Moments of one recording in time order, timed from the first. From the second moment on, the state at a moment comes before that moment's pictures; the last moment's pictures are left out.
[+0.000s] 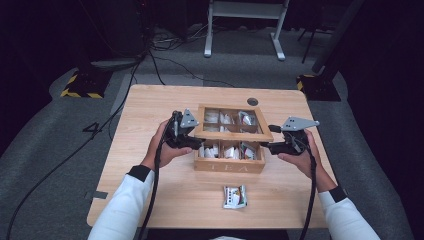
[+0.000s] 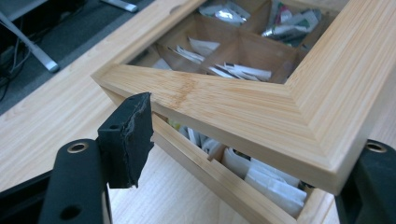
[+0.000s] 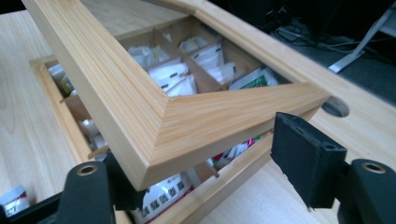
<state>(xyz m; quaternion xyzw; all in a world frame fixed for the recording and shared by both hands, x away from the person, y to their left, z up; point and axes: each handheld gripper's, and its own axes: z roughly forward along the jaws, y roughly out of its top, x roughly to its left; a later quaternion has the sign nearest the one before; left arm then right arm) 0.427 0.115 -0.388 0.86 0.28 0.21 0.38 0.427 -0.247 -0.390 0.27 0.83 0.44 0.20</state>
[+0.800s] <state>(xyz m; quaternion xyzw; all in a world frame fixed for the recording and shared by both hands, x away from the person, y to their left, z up) 0.421 0.115 -0.426 0.89 0.25 0.17 0.35 0.417 -0.246 -0.420 0.26 0.86 0.41 0.14</state>
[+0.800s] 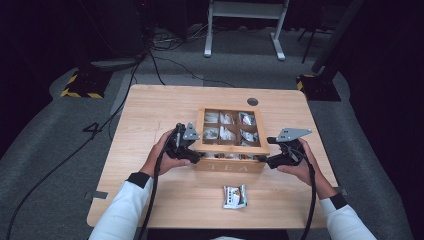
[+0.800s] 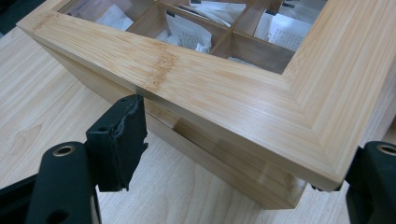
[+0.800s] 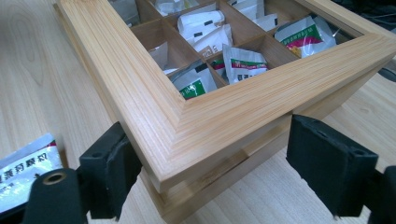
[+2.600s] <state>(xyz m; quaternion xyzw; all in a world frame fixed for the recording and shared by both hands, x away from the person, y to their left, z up) 0.401 0.119 -0.422 0.88 0.23 0.15 0.38 0.402 -0.245 -0.427 0.25 0.87 0.41 0.15</state>
